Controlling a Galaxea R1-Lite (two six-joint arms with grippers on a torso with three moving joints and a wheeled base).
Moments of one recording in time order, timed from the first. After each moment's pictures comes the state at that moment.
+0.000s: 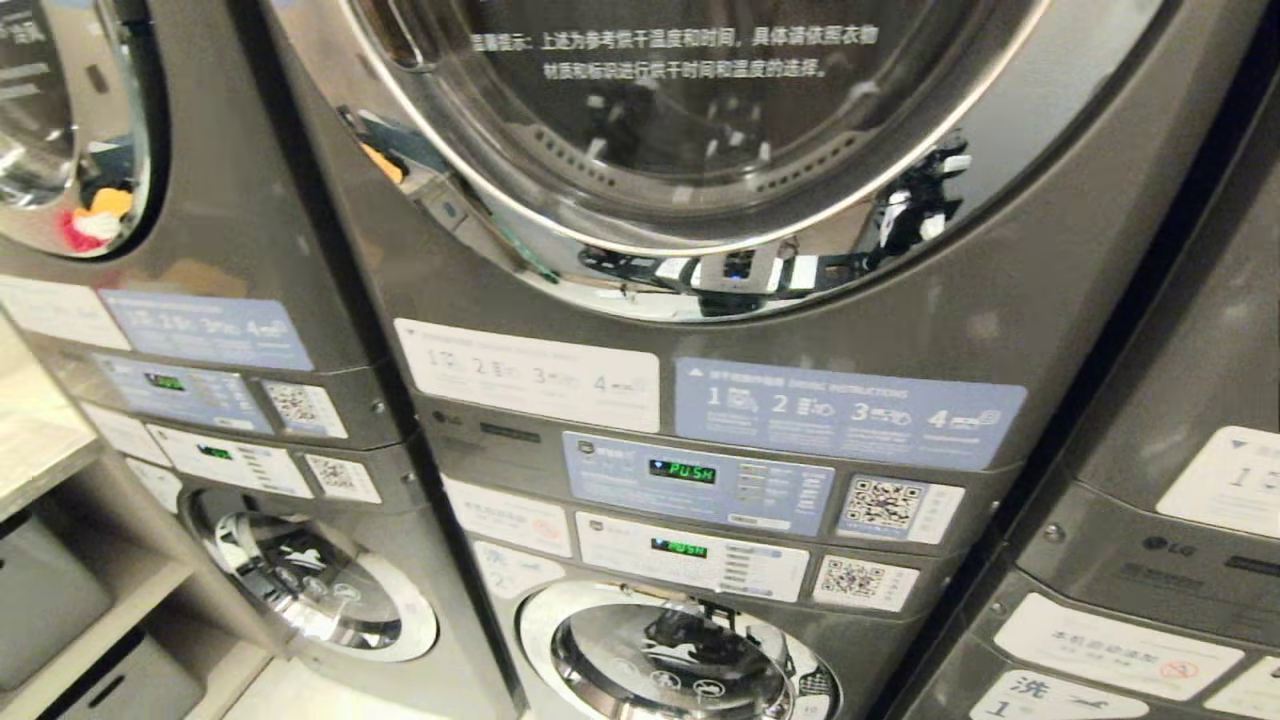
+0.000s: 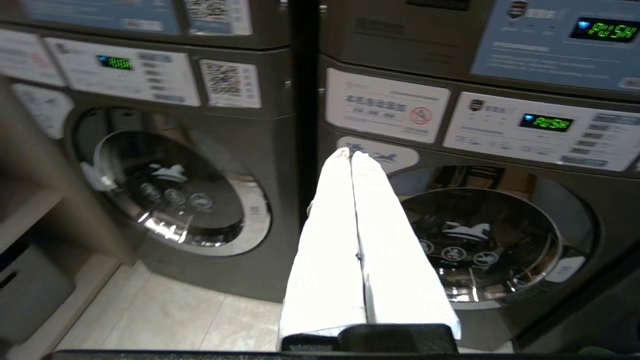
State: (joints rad) left arm 0.00 0.00 0.00 0.00 0.00 0.00; right arm 0.00 0.00 0.00 0.00 0.00 -0.02
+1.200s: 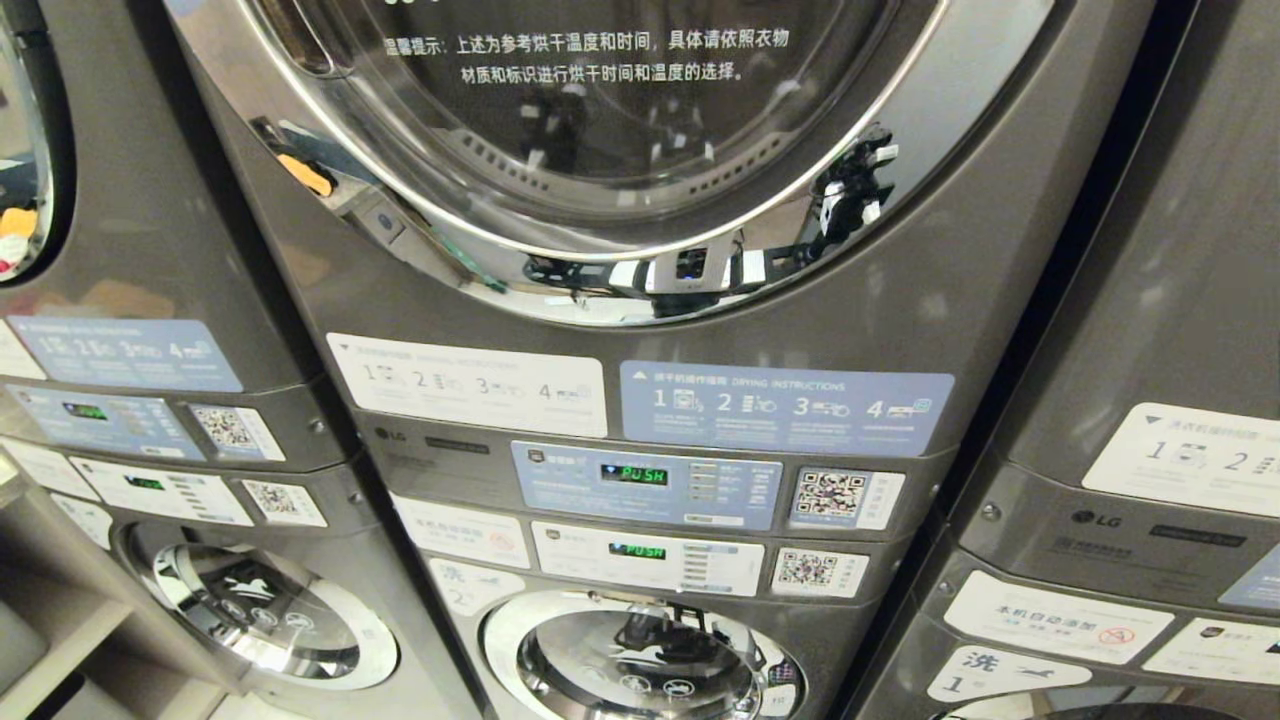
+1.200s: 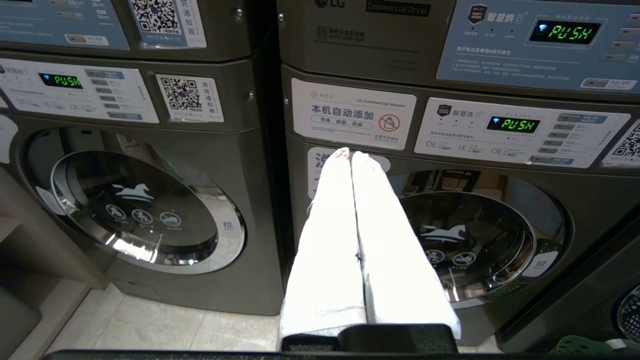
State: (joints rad) left arm 0.00 0.00 0.00 0.00 0.00 0.00; right arm 0.00 0.00 0.00 0.00 0.00 -0.02
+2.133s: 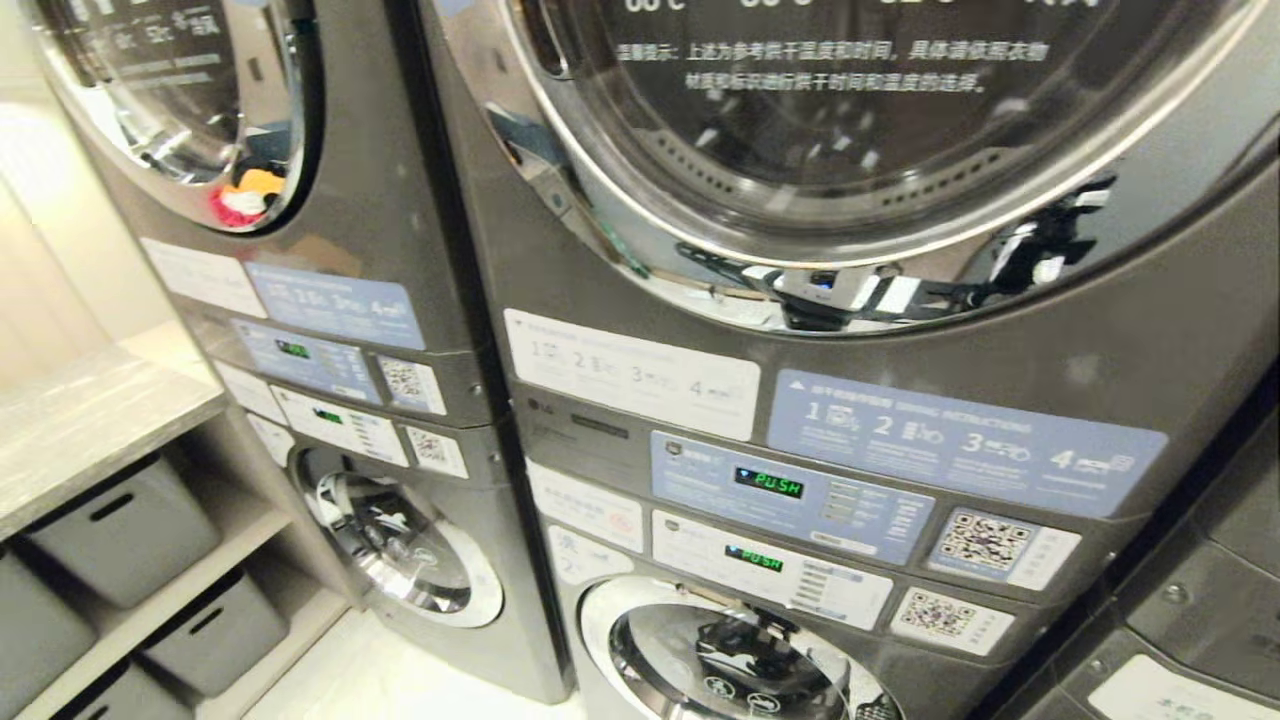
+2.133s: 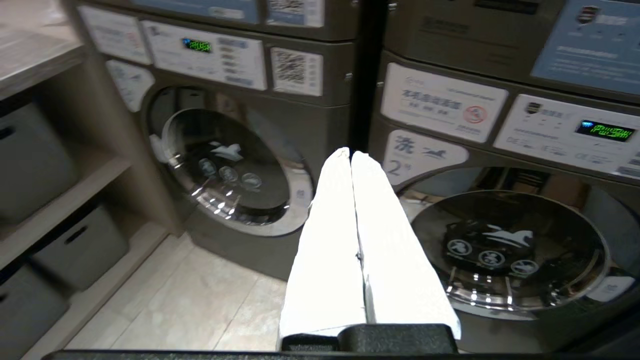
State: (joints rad) left arm 0.00 0.00 0.00 0.00 0.00 0.00; right arm 0.00 0.00 0.00 0.00 0.00 -0.01
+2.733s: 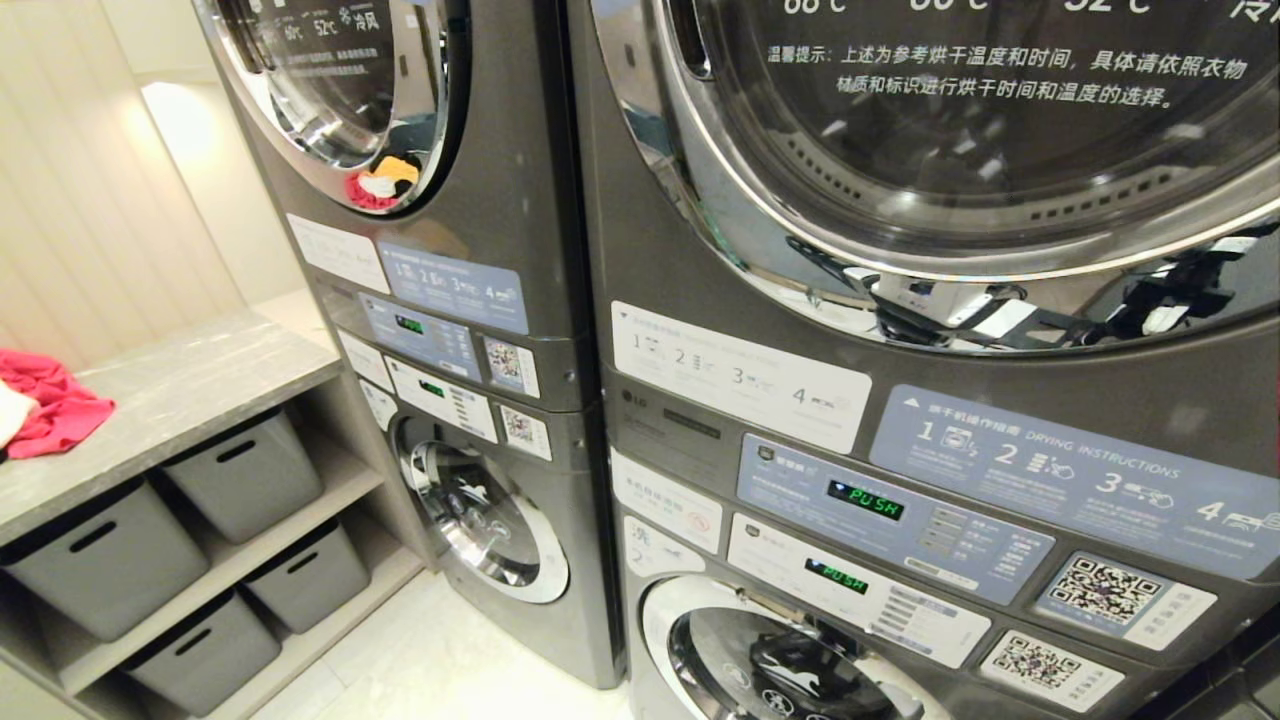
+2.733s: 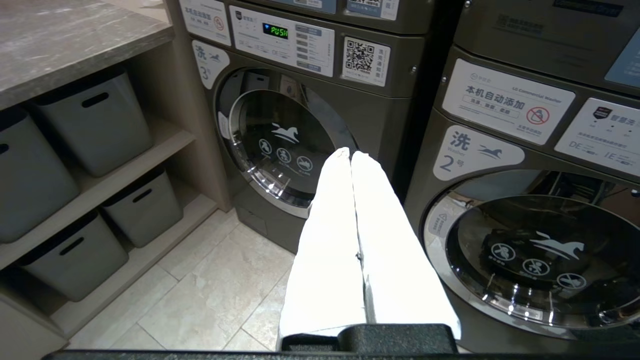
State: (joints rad) left arm 0.00 0.00 0.00 0.00 0.00 0.00; right arm 0.00 0.00 0.00 0.00 0.00 -0.02
